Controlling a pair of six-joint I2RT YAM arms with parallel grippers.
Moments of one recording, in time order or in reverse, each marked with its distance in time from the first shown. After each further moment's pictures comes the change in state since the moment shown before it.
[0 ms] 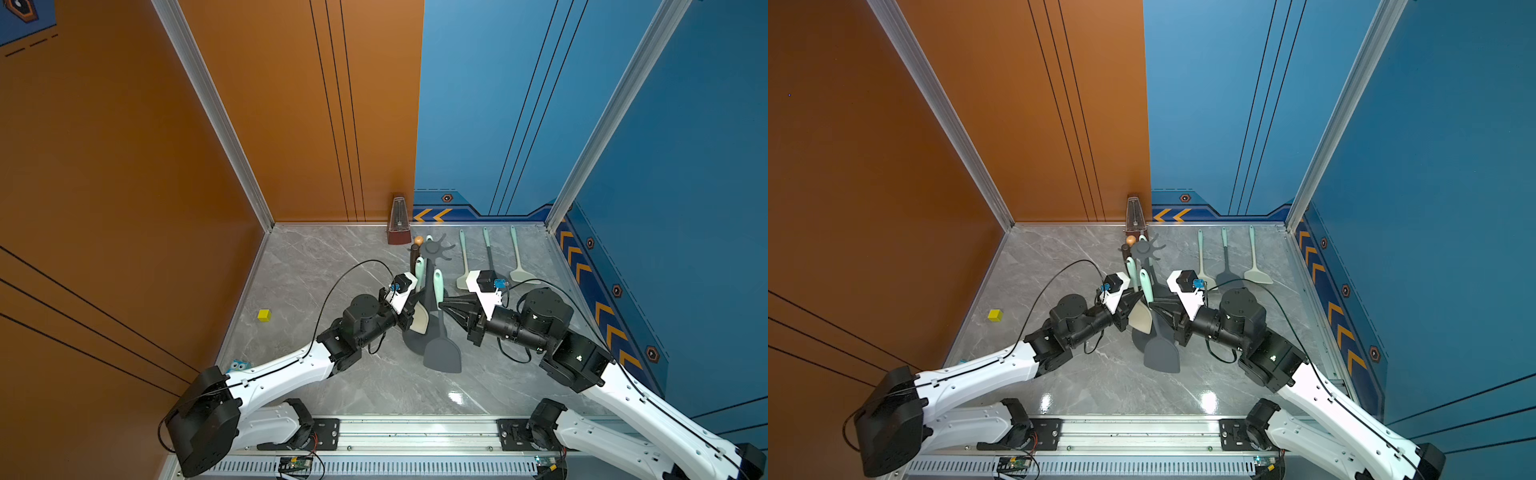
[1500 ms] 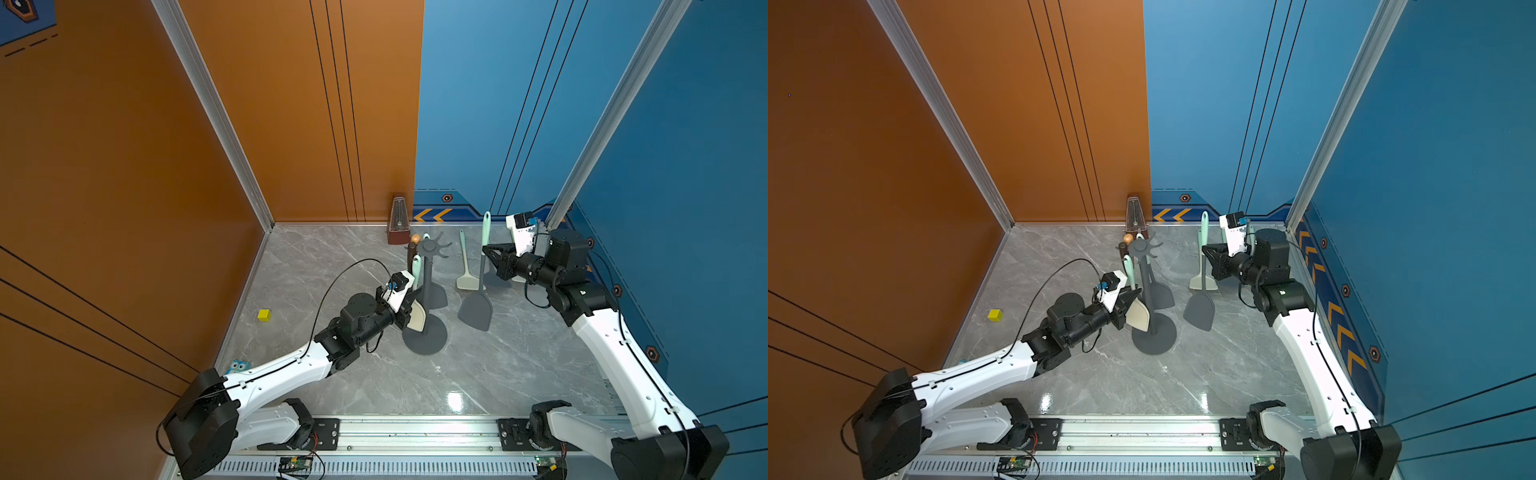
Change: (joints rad) left arm 0.022 -0.014 -0.004 -0.009 0.000 0.008; right arm -0.623 0.373 0.310 -0.179 -0.154 0.002
